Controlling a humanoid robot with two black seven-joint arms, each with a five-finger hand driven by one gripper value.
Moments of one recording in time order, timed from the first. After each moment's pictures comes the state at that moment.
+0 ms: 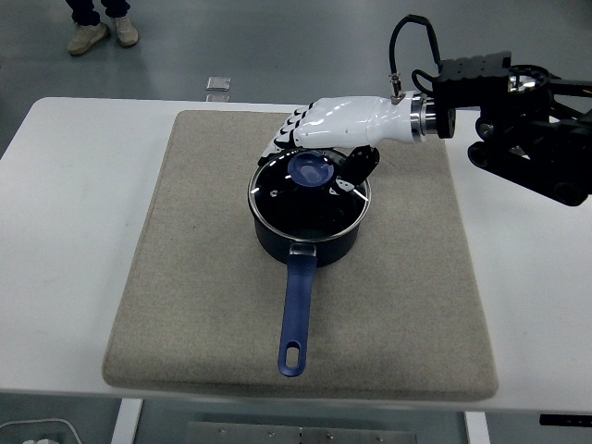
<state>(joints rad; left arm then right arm) -0.03 0.00 -0.14 -0.10 0.08 -0.04 -0.04 1.49 -0.29 -0.14 0.99 -1.45 0.04 0.61</state>
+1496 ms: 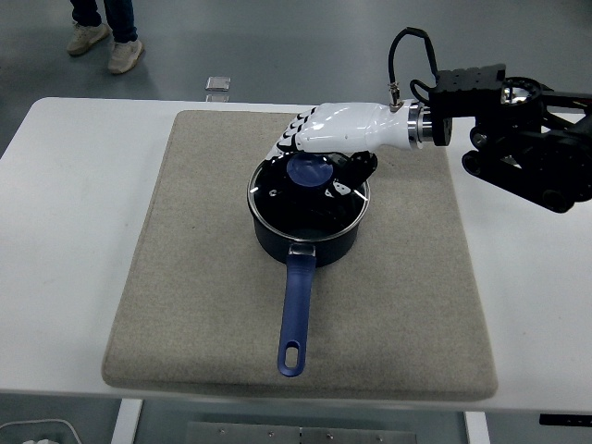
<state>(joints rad) -0.03 0.00 -0.14 -0.10 0.08 -0.04 -0.04 1.46 -0.26 -0.15 0.94 -1.46 0.00 0.61</state>
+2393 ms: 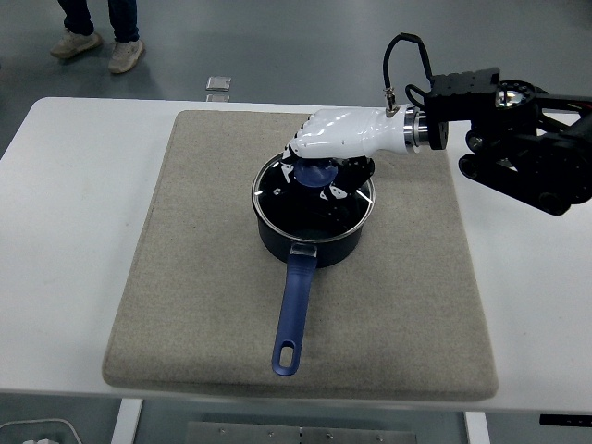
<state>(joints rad) -0.03 0.00 -0.14 -0.10 0.08 -0.04 -0.04 1.46 -0.25 -0.15 0.94 -1.46 0.01 0.61</state>
